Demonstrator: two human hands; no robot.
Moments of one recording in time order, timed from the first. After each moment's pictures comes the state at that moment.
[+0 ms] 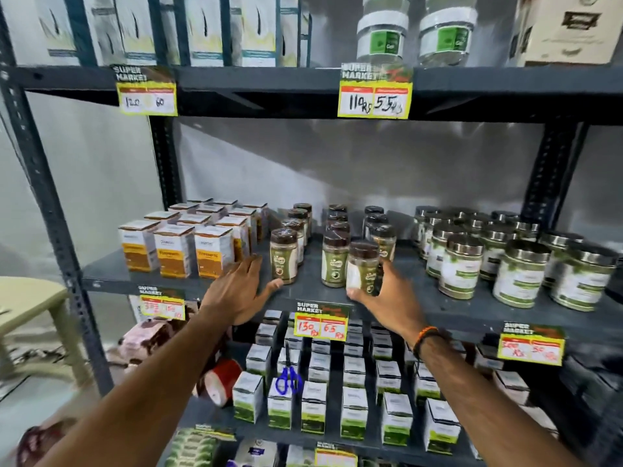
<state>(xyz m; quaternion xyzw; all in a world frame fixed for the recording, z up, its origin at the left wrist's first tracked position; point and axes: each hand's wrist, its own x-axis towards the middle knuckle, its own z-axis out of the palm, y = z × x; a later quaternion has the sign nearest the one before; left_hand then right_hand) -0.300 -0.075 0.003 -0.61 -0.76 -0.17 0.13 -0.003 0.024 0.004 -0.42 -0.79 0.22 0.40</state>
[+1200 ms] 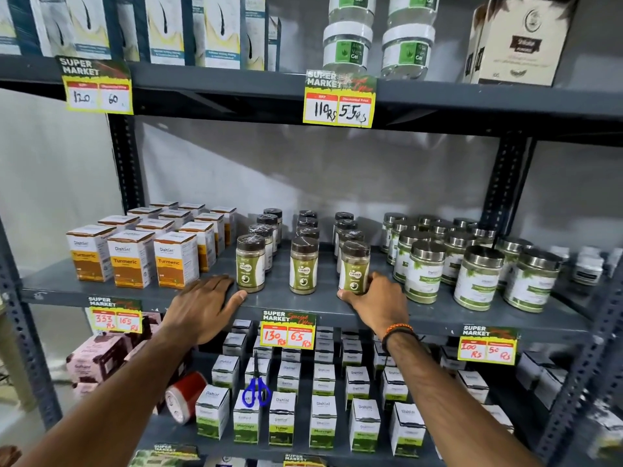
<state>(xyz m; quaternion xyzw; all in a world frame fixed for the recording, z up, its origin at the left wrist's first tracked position) -0.304 -0.065 -0.020 -0.62 -0.76 -0.15 0.14 0.014 0.061 -0.004 -0.58 -0.72 0.08 0.38</state>
